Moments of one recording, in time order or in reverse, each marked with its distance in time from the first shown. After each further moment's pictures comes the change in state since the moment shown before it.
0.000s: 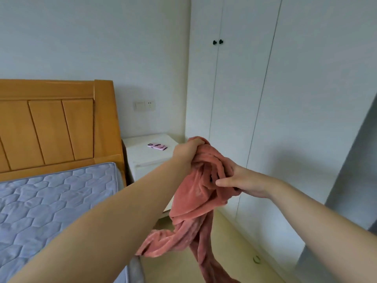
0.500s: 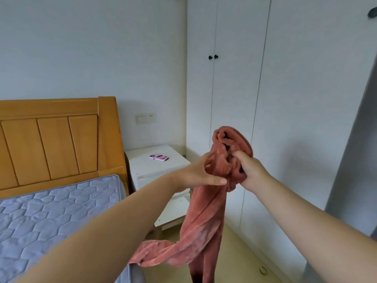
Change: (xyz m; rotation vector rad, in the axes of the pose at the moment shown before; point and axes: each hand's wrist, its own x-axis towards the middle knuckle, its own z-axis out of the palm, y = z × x) left_hand -0.048 0.000 -0.005 0.688 -0.637 0.223; right_hand 0.004 -0.022 -0.010 0.649 0.640 0.010
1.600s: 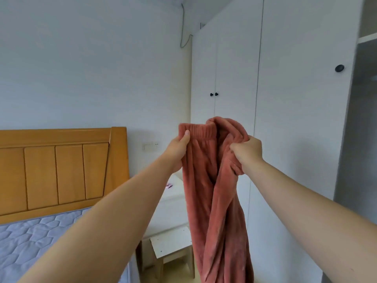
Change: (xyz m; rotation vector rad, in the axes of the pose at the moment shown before) left_hand -0.011 0.098 -0.051 -0.574 0.589 0.179; right_hand -0.038 -0.100 0.035 -0.347 0.271 -0.523
